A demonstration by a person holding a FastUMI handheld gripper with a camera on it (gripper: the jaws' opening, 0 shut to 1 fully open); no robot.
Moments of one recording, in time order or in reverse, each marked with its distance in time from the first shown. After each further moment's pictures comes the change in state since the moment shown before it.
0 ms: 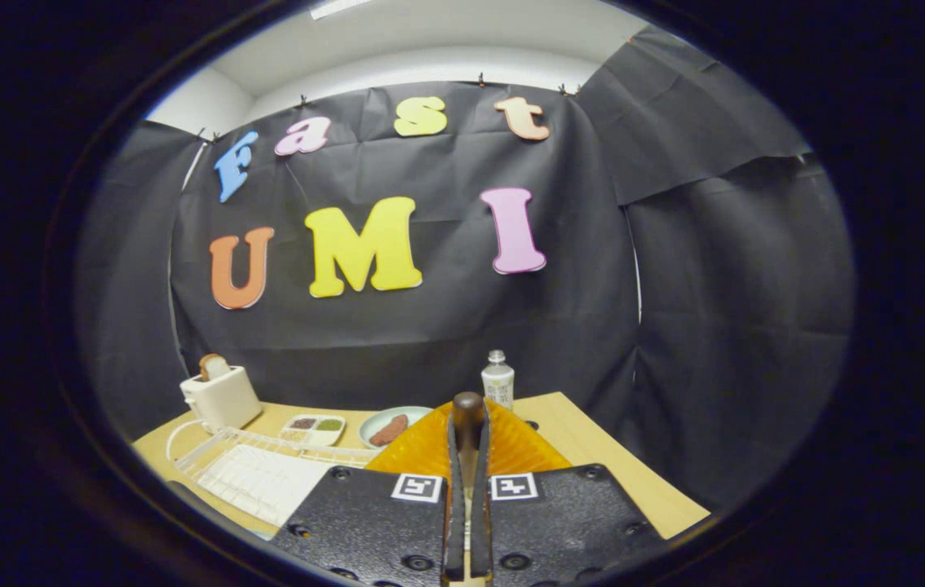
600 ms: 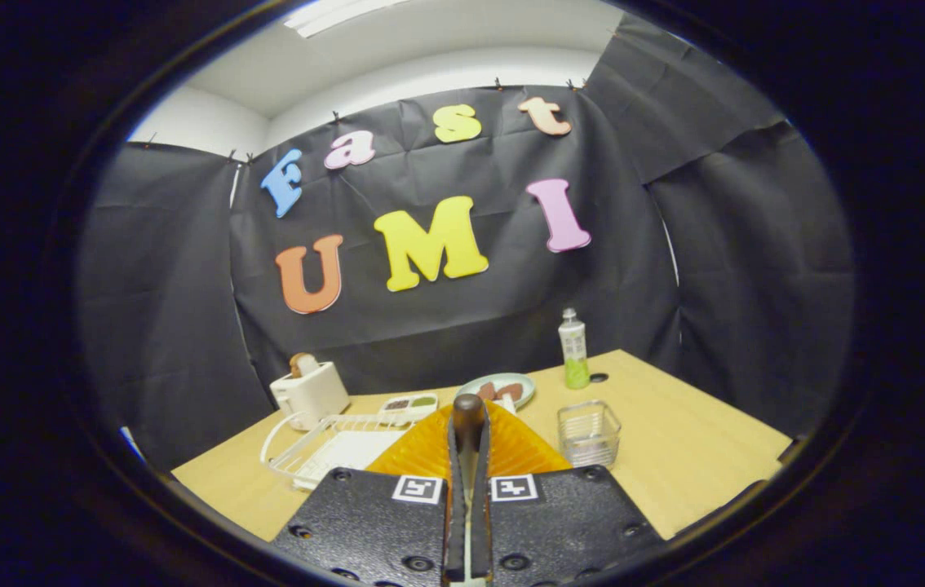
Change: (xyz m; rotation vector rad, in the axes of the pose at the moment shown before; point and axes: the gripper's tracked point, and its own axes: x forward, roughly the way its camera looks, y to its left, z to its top) arm -0.097 0.115 -0.101 0.100 0.069 0.156
